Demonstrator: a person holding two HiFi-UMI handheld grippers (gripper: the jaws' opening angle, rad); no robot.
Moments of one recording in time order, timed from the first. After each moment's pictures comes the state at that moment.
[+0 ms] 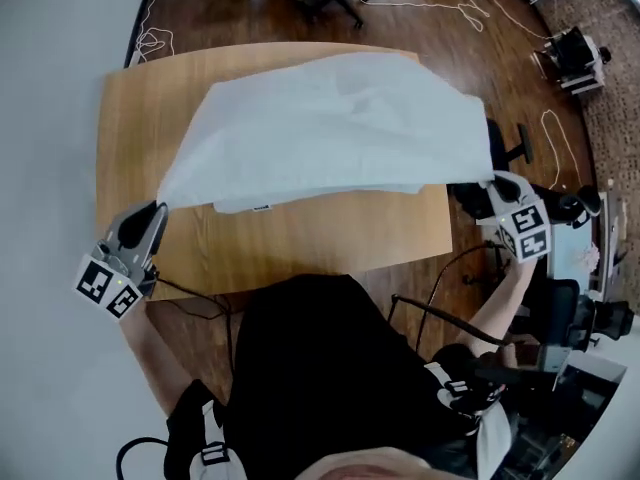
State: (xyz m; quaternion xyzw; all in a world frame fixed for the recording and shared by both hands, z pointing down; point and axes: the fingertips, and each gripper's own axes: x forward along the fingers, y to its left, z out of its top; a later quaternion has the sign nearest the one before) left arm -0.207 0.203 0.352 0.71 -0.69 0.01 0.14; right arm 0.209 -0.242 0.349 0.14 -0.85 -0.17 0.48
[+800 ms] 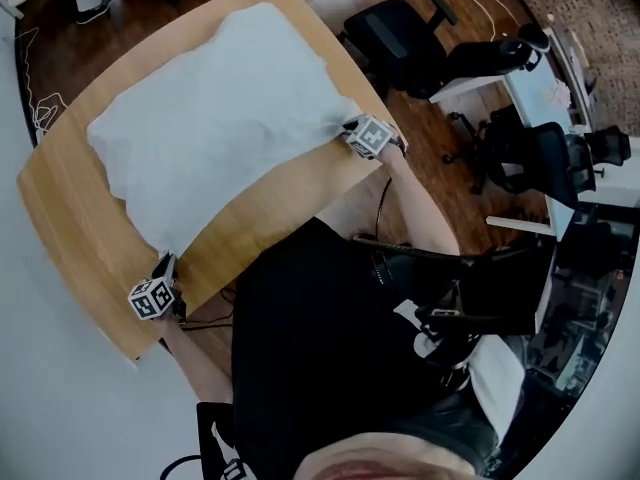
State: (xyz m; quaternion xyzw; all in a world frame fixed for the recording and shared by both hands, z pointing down) left arm -0.134 0.233 0.714 0.60 -0.62 0.10 0.49; right arm 0.269 -0.206 0.714 0.09 -0.80 0.06 0.59
